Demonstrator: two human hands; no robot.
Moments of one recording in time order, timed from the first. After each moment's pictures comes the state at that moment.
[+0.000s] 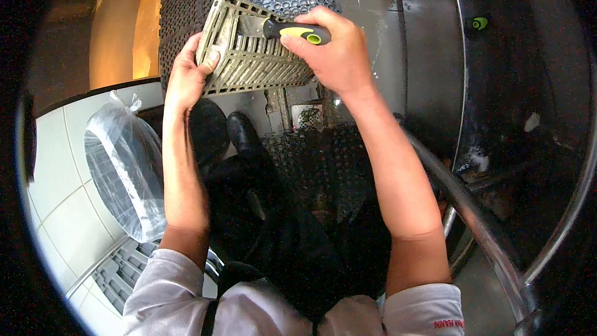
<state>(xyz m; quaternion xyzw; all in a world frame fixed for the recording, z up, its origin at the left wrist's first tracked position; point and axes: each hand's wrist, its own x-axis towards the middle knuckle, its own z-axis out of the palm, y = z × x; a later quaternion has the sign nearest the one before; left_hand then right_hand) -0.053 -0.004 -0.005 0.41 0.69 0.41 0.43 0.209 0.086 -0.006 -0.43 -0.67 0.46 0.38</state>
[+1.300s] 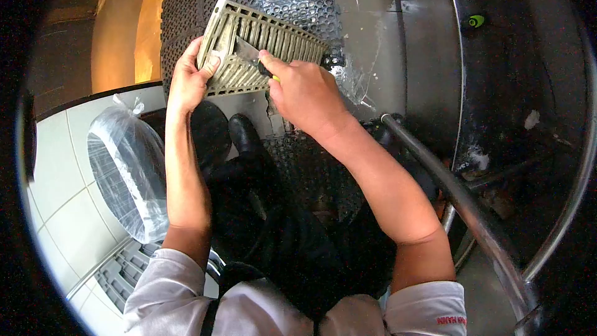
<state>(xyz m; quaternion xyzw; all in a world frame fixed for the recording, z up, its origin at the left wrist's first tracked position) -0.055 -0.004 -0.003 0.46 0.70 0.37 0.41 0.197 0.035 0.001 -0.40 -0.80 0.39 0.21</state>
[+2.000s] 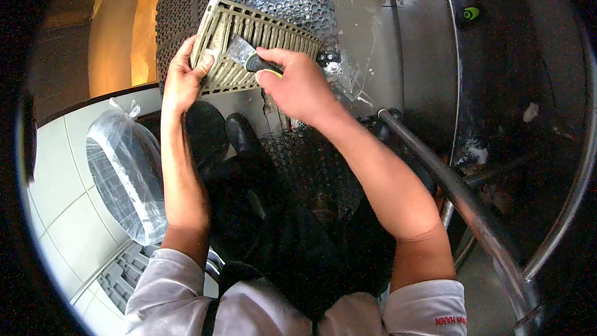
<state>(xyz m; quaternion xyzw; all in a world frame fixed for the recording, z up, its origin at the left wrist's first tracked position) -0.058 -0.003 -0.008 0.46 0.68 0.38 0.43 0.192 0.041 -0.004 -0.44 -0.55 0.68 0.20</state>
